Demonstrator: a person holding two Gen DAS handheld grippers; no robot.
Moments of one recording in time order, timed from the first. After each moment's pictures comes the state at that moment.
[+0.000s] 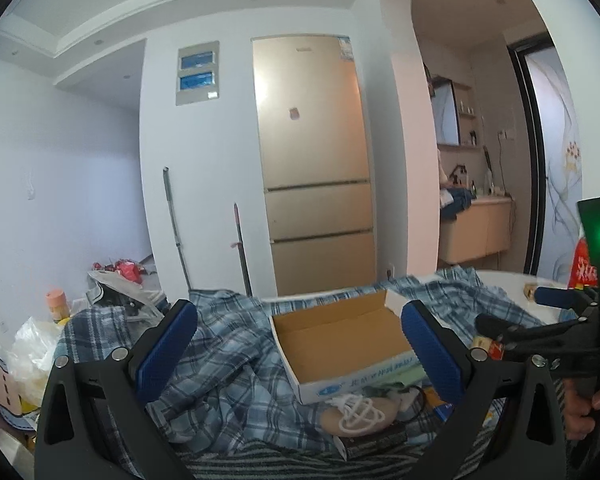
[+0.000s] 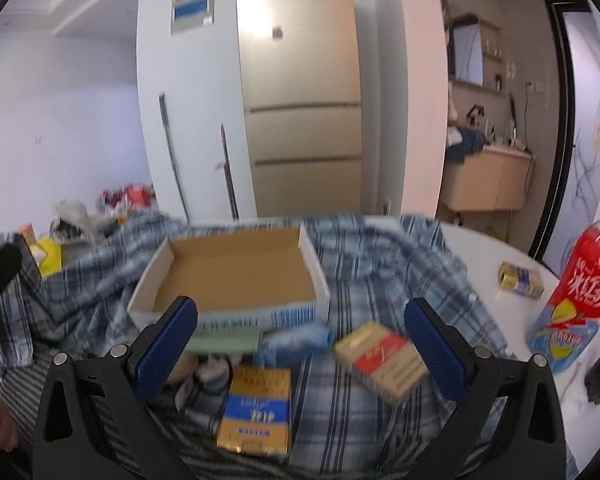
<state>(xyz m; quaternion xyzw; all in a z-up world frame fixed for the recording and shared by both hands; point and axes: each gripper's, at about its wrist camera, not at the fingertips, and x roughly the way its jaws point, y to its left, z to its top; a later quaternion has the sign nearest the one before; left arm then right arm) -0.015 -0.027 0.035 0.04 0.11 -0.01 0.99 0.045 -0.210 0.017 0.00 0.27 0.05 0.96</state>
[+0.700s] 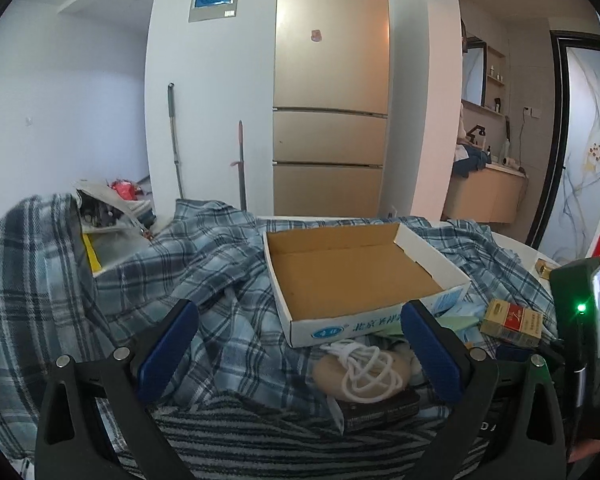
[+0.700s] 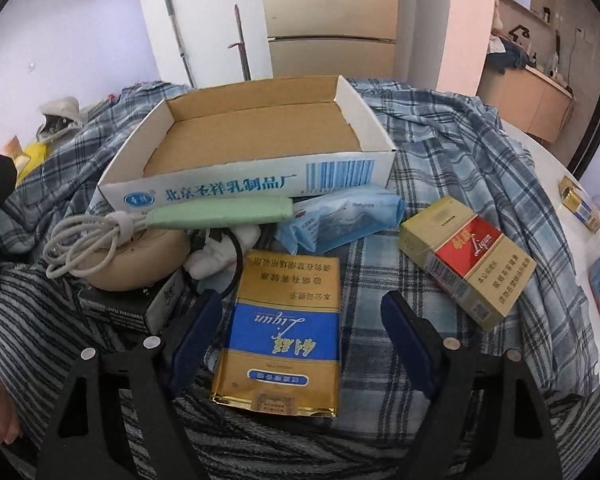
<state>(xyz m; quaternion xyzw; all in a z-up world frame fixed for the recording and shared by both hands) 0.034 -0.013 -0.018 -0.03 0.24 -0.01 0.97 0.079 -0.180 -0.076 -0.02 0.47 0.08 0.88</state>
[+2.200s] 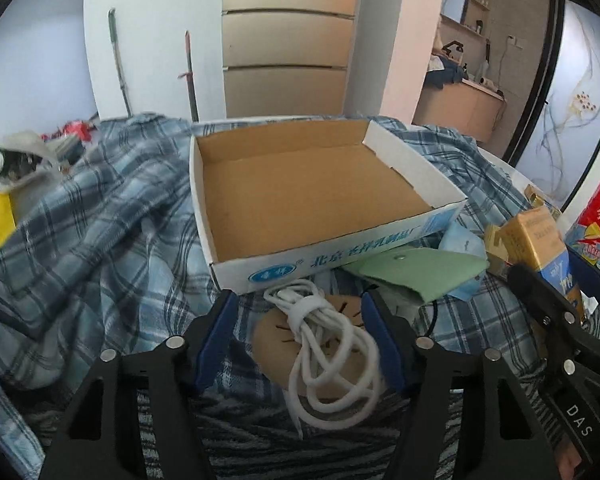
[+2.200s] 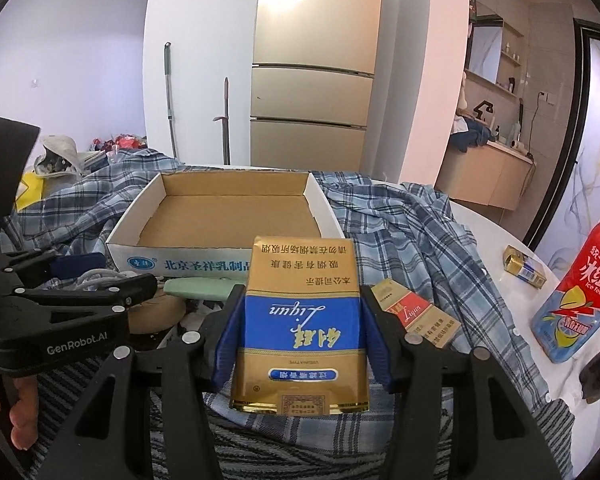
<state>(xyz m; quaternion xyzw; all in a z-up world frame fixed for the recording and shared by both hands) 0.102 -0.041 -0.064 -0.02 0.41 -0.08 0.91 0.048 -0.181 -0.027 -0.07 0.32 0.03 0.95</state>
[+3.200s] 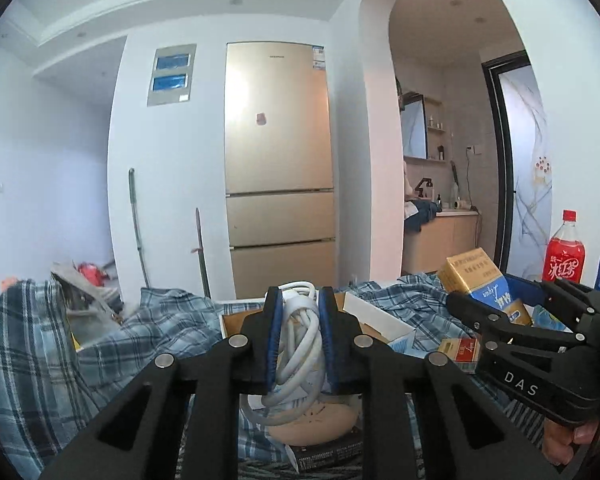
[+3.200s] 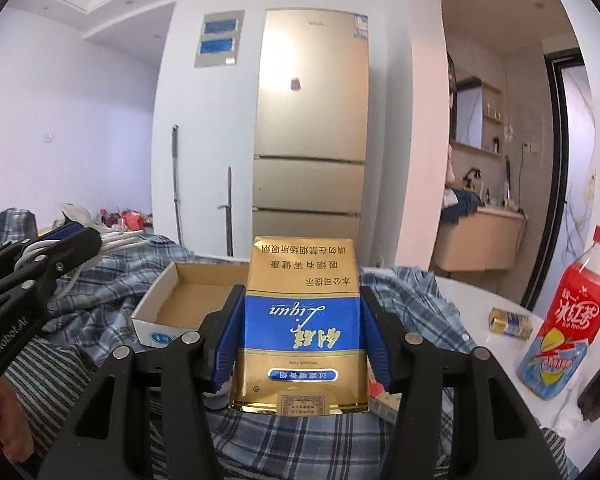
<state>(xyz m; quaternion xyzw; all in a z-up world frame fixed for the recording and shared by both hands) -0.015 -0.043 0.010 0.02 0.08 -0.09 0.99 0.007 -0.185 0.009 -0.05 0.15 0.04 0.99</state>
